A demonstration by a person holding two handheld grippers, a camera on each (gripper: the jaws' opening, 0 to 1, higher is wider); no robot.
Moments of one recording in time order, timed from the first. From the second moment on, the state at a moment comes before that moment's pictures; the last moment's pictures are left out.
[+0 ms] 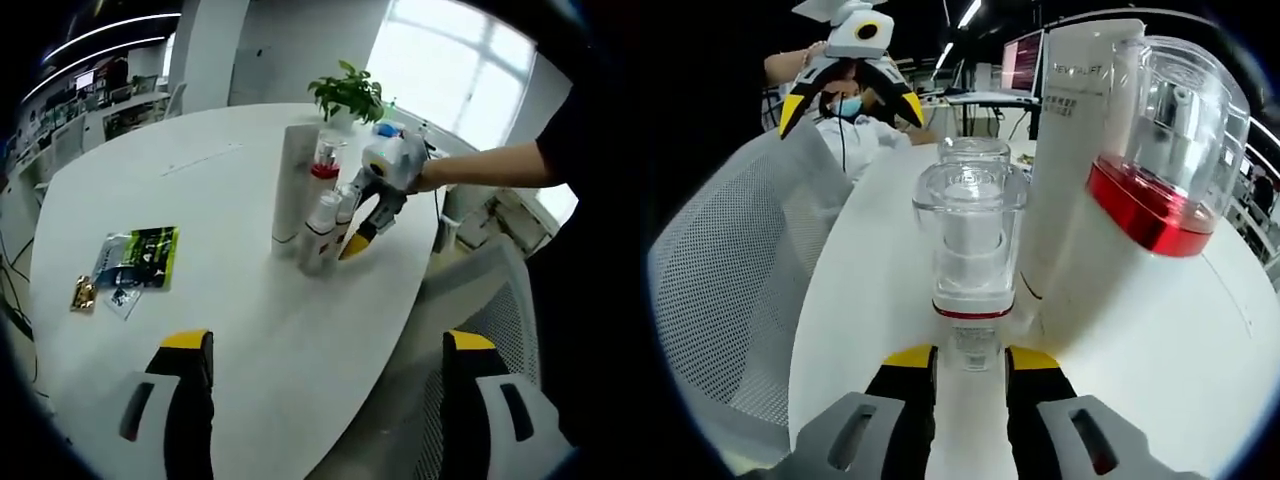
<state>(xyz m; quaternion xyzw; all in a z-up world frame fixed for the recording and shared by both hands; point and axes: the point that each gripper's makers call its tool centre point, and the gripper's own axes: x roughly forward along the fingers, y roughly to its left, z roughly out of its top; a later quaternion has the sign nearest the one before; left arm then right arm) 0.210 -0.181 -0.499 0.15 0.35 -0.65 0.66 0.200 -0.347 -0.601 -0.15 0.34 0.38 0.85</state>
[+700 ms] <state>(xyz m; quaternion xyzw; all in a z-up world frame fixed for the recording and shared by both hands) 0.214 -0.169 -0.489 0.15 0.34 -0.63 0.69 0.161 -0.358 -0.587 -0.06 0.36 0.29 0.88</state>
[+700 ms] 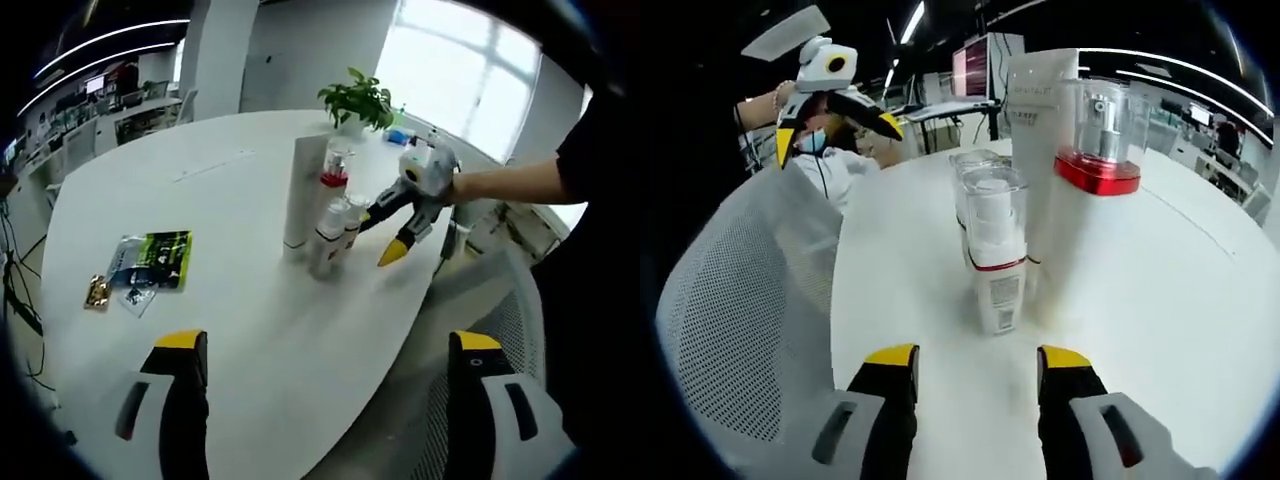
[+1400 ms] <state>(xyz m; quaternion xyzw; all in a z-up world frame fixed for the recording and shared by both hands) 0.221 -0.121 -0.486 0.11 0.34 -0.57 0.74 0.137 -0.346 -0.531 0.01 0.30 0.15 0.94</state>
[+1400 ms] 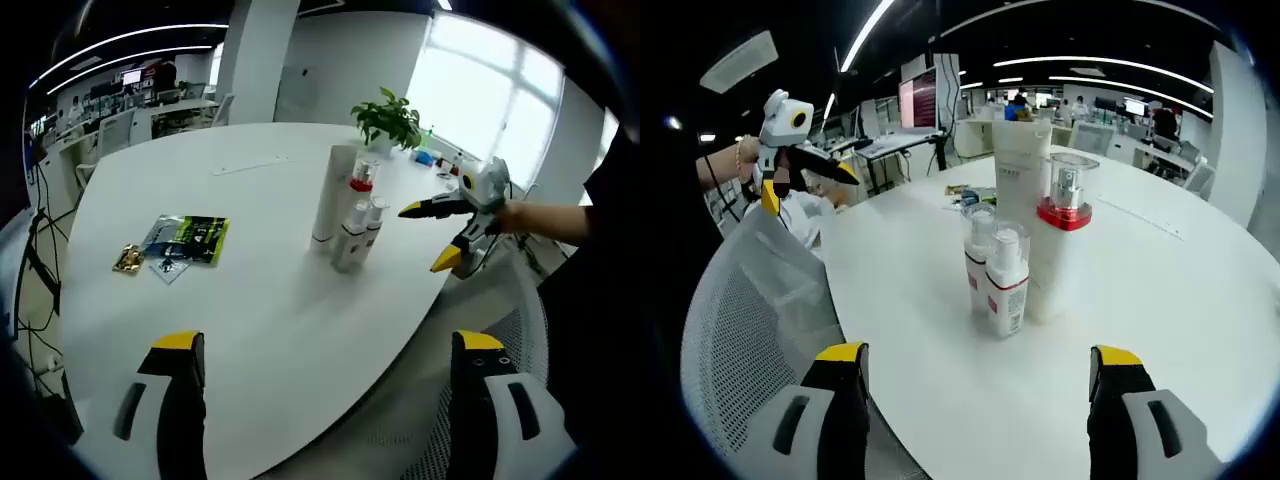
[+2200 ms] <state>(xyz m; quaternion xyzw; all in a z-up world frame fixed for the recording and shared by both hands) 0.224 -0.092 -0.495 0.08 0.35 -0.52 0.77 0.110 -0.337 -0.517 0.09 0.30 0.04 0.95</state>
